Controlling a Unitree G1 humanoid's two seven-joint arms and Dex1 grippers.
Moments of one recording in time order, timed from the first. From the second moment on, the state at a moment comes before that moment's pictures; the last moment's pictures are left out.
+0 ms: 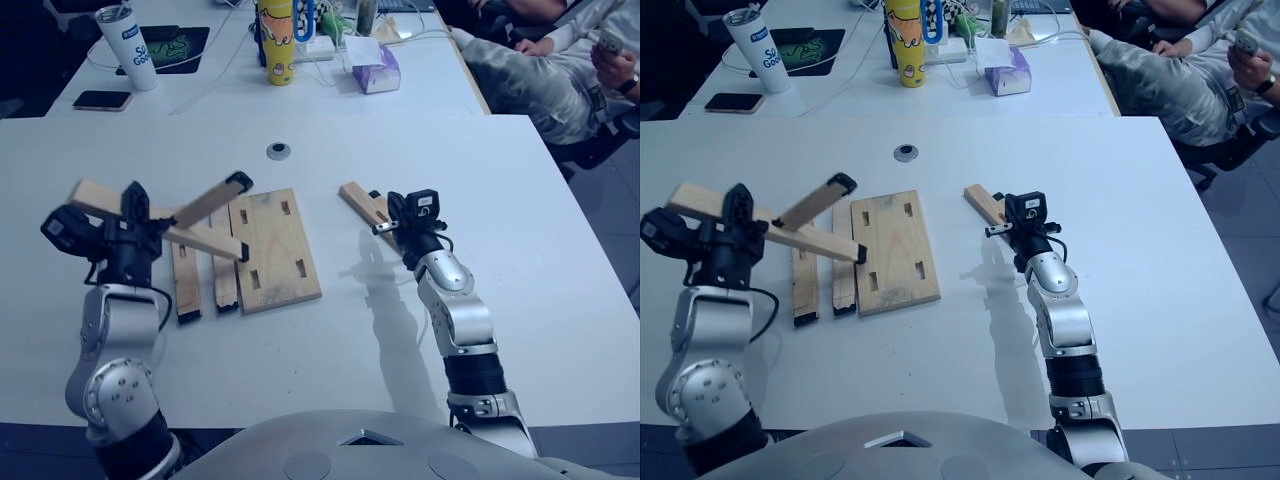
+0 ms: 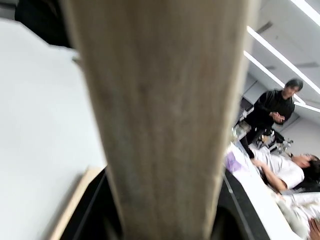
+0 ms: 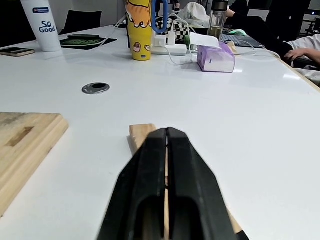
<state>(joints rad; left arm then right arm) 0.24 0.05 0.35 -0.80 -0.91 0.54 0.33 -0.11 -0.12 0.06 -0.10 0.08 0.30 0.15</state>
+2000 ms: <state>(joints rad) 0.39 0.04 -0.12 -0.64 -0.10 0.14 0.05 -0.20 -0.22 0.09 -0.06 0.08 0.34 0.34</state>
